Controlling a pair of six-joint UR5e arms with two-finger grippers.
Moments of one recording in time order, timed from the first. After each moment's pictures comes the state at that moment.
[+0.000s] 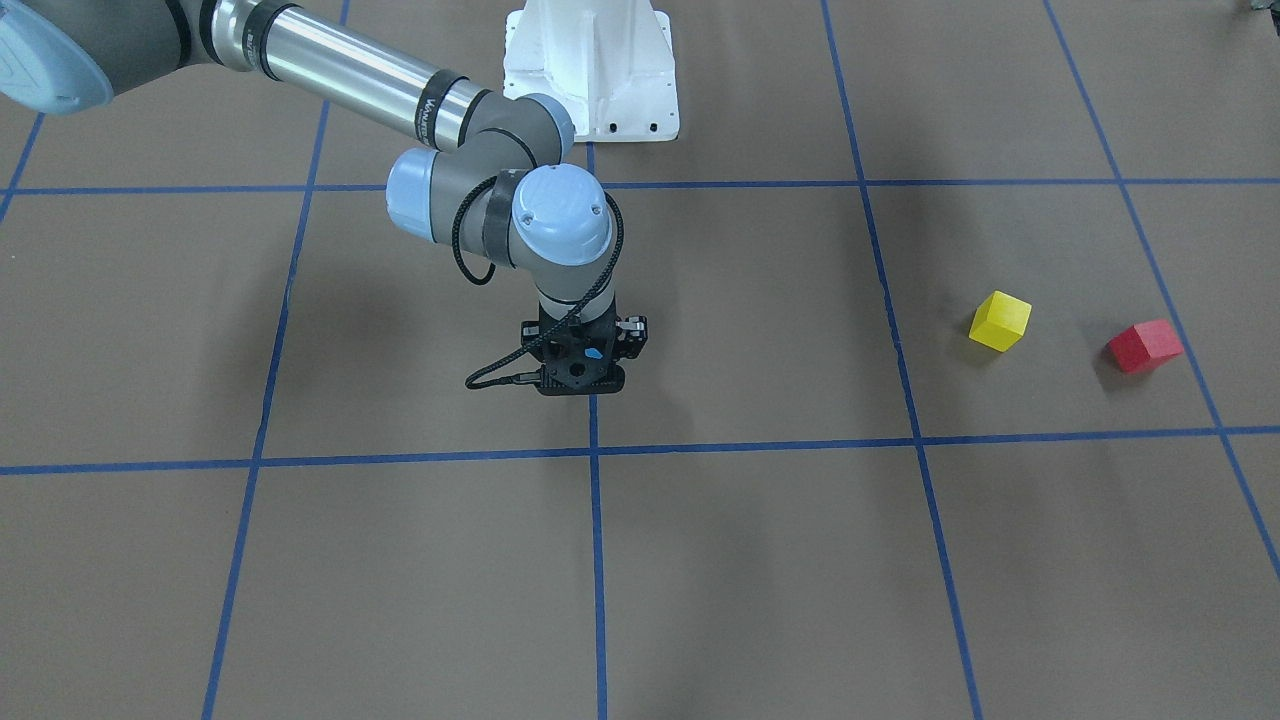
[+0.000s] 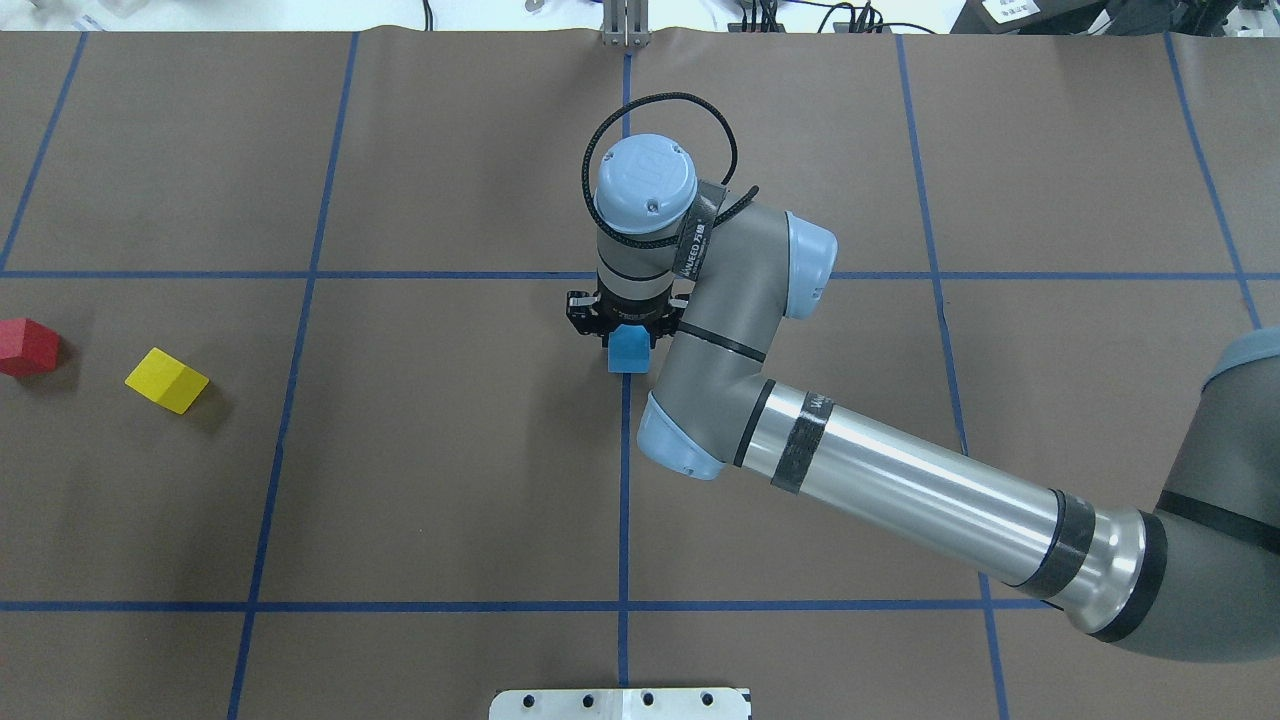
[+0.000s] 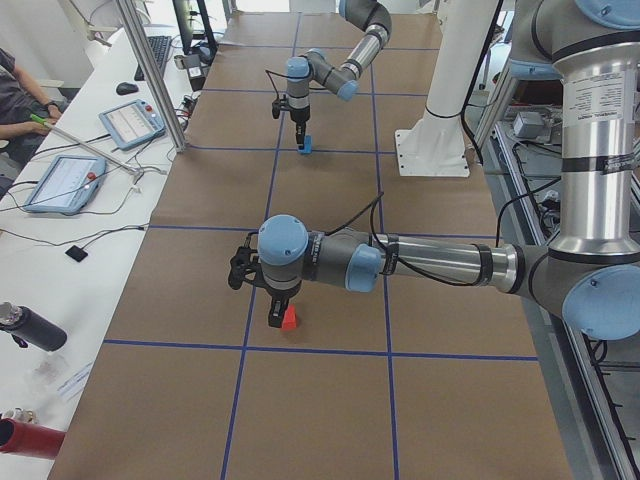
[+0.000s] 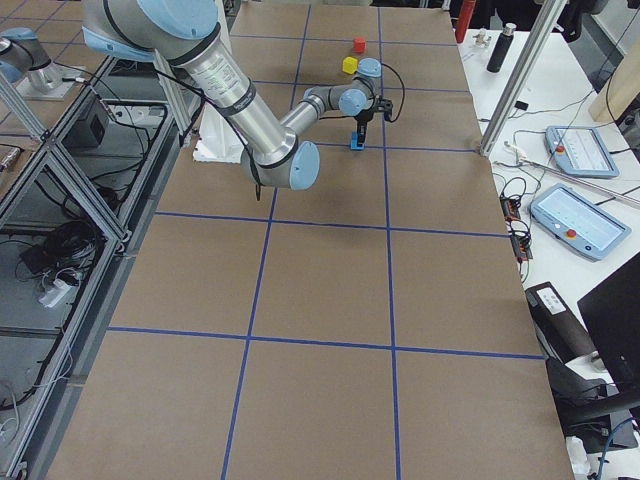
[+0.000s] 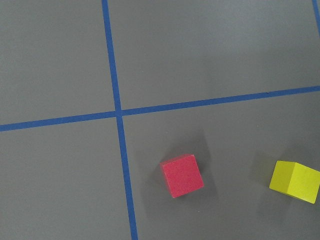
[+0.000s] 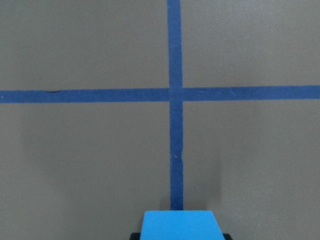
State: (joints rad) left arm -1.56 -1.48 -1.75 -1.69 -2.49 -0.02; right arm 0.57 -0.65 1.23 -1.42 1.98 1.18
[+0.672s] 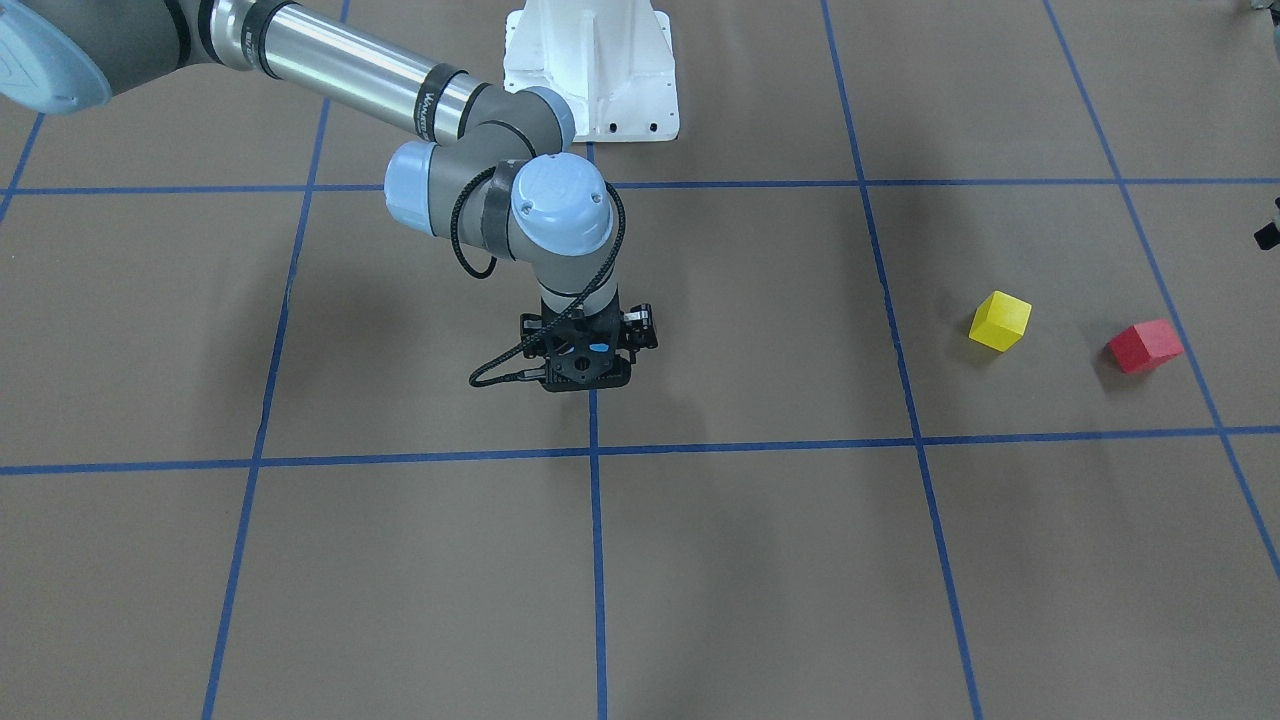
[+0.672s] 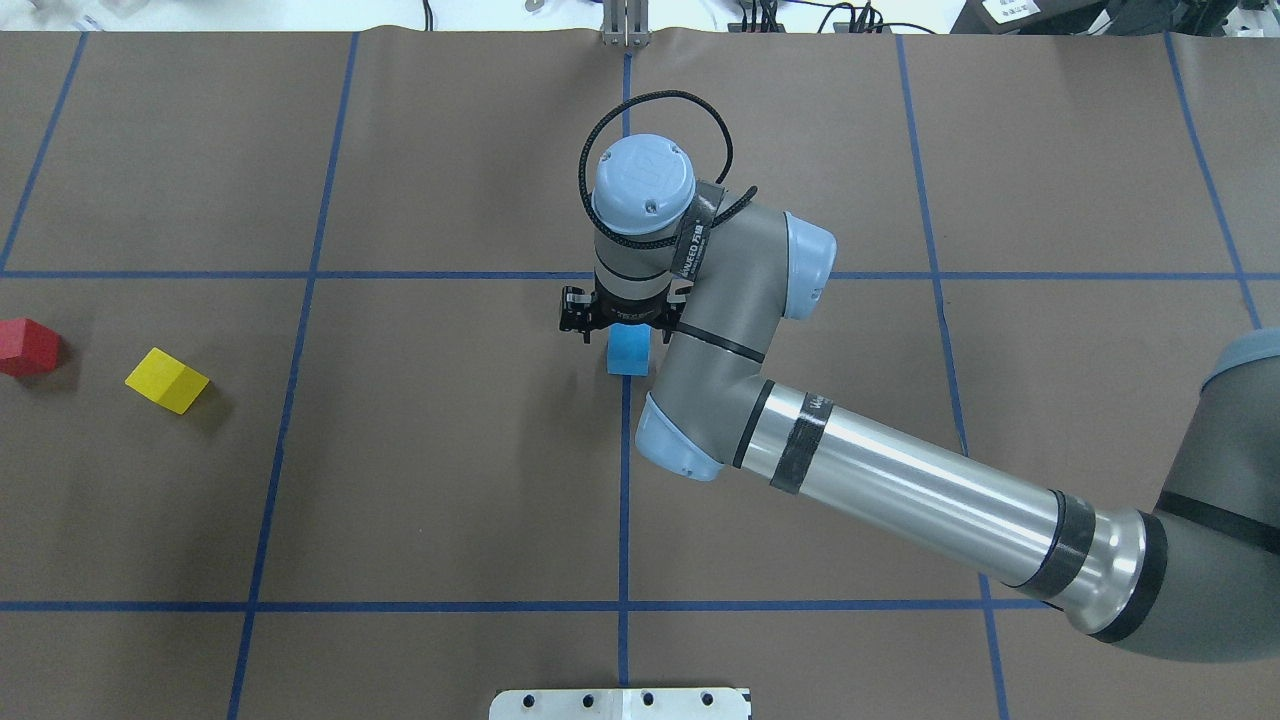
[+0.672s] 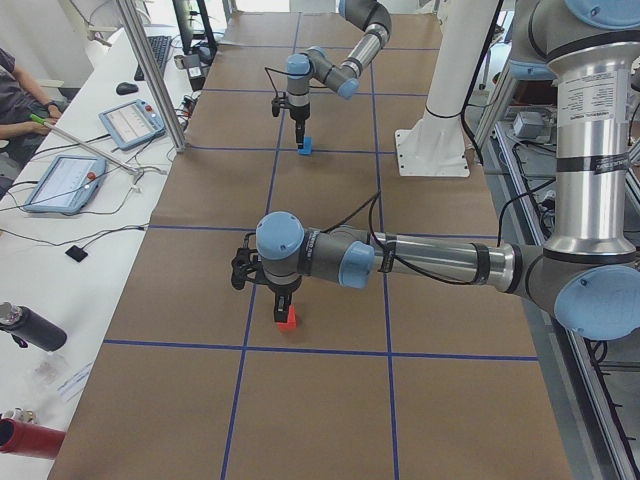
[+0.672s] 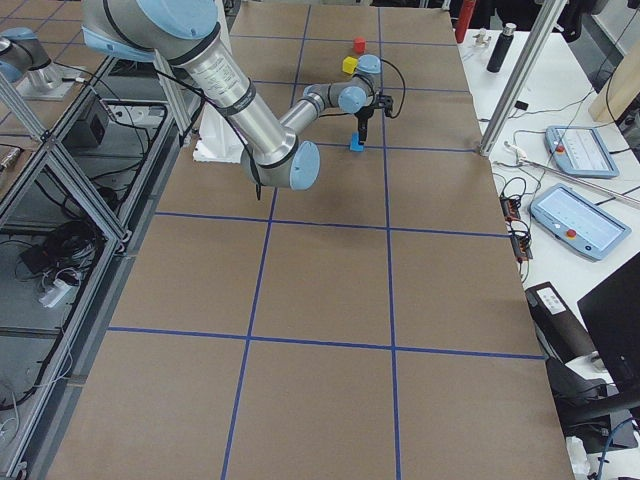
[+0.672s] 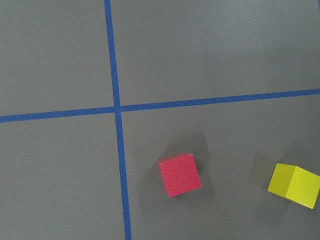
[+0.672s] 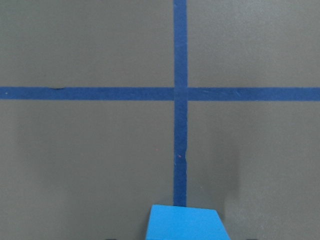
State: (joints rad) left arm -1.48 -1.48 -1.75 -1.71 -2.48 -0.19; right arm 0.58 -0.65 1.28 -1.42 1.98 1.15
